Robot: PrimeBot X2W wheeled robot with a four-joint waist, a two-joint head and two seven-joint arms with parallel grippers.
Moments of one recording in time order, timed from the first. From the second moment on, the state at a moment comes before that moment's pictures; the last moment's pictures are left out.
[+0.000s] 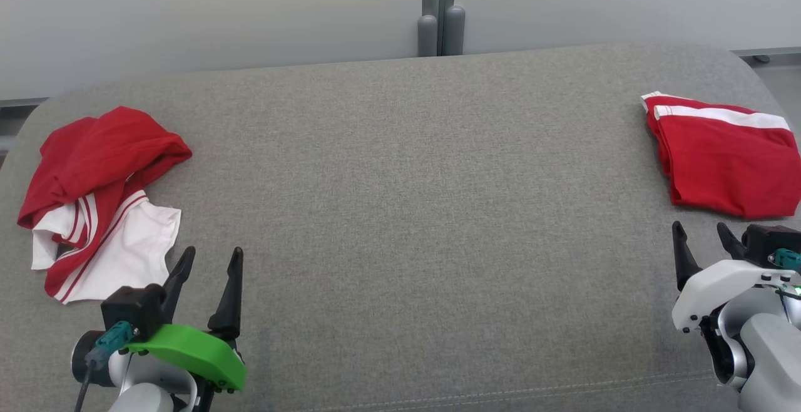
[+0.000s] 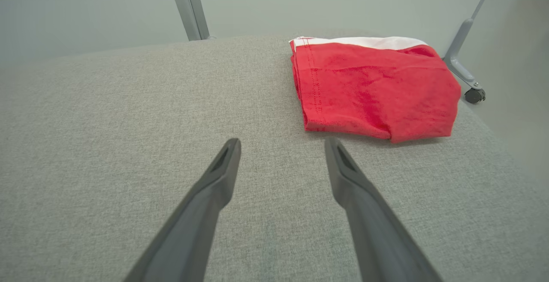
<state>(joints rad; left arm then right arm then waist) -0.12 0.28 -0.42 0.24 -0.60 0.08 -0.25 -0.26 -0.38 0.43 0.67 0.61 -0.13 -0.26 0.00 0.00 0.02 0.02</state>
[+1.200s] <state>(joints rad) -0.13 0.29 -0.29 0.26 -0.60 0.03 -0.23 -0.29 -0.35 0.57 0.43 0.37 -0.11 -0.26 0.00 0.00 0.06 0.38</state>
